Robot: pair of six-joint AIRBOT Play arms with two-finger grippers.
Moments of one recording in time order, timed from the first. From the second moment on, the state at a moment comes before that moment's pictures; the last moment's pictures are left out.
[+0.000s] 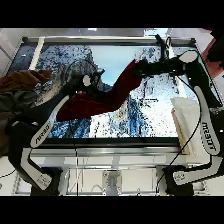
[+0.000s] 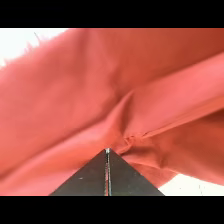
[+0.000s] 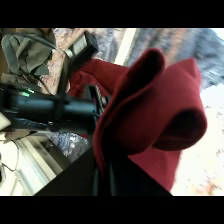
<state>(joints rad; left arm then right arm) -0.43 -1.77 1.58 1.29 -1.01 -1.46 0.14 -1.57 1.63 -0.61 1.18 1.27</state>
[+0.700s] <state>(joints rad) -0.10 -1.47 1.76 1.72 -1.29 -1.52 0.71 -1.85 1.64 -0.38 0.50 1.28</state>
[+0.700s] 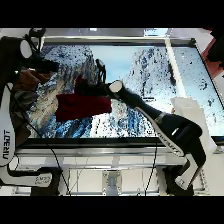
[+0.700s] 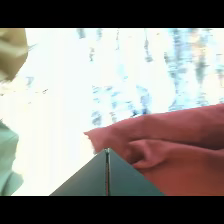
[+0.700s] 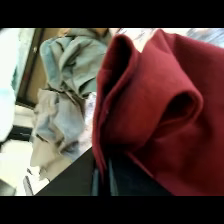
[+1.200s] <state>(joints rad) -0.06 -1.46 1.76 1.70 -1.30 -1.52 0.59 -1.90 1.66 -0.23 0.50 1.16</state>
